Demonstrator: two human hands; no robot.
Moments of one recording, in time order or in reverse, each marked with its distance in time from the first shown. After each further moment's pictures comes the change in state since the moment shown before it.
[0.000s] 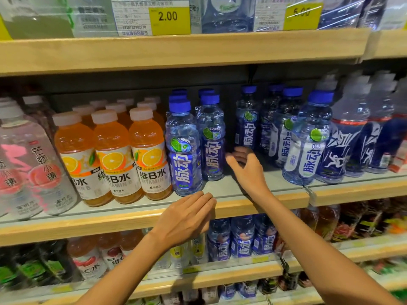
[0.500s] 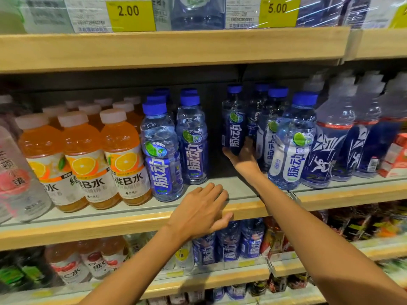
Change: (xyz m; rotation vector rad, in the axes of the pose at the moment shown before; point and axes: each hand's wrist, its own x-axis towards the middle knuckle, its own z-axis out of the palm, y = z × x) left_hand 0.076 0.027 0.016 -0.047 -0.283 -0.100; right_hand 0.071 0.022 -0.018 -0.205 0.014 0.081
